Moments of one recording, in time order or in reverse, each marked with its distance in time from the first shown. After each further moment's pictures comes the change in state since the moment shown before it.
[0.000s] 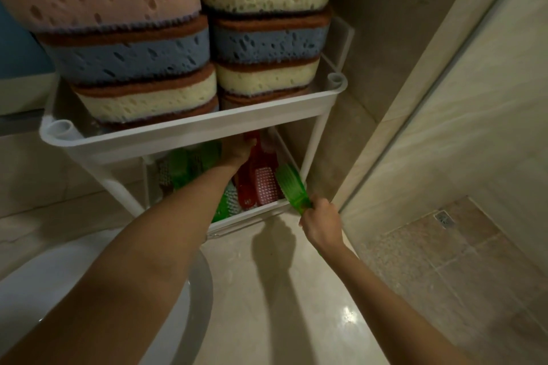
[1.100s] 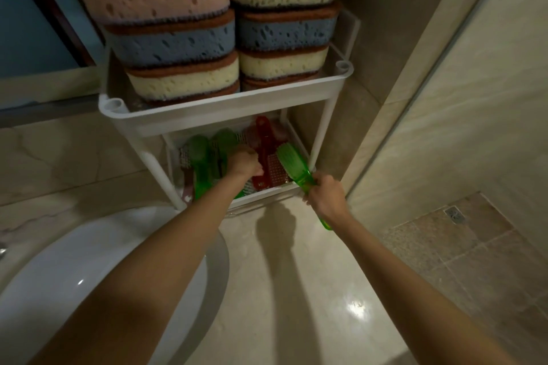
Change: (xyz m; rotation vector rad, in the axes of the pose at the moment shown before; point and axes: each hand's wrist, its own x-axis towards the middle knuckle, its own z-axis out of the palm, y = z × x) left_hand -0.078 -0.009 -0.020 -0.306 -0.098 -0.317; right_hand -0.011 -0.018 -0.009 0.011 -0.049 -0.104
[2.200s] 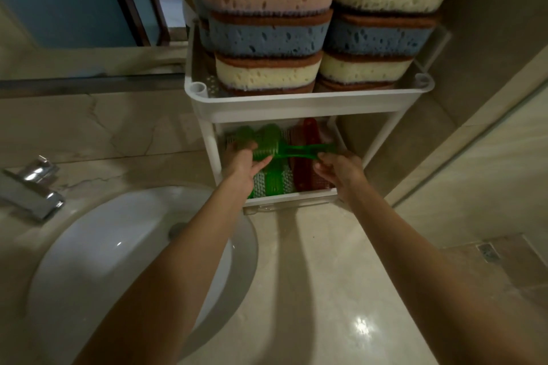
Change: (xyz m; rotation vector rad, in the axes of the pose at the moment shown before) left_hand -0.032 -0.011 -0.071 -0.881 0.198 -0.164; right_hand 0.046 -0.057 0.019 0.974 -0.197 0.291
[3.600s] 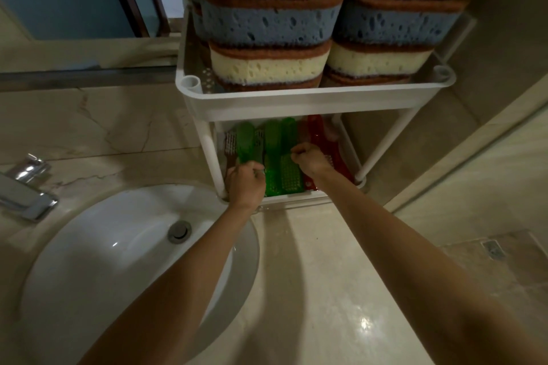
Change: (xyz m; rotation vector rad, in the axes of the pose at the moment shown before) left_hand 0.010 -0.043 -0.028 1.159 0.083 0.488; right_hand 0.033 0.019 0.051 -0.800 -0.145 -0.141
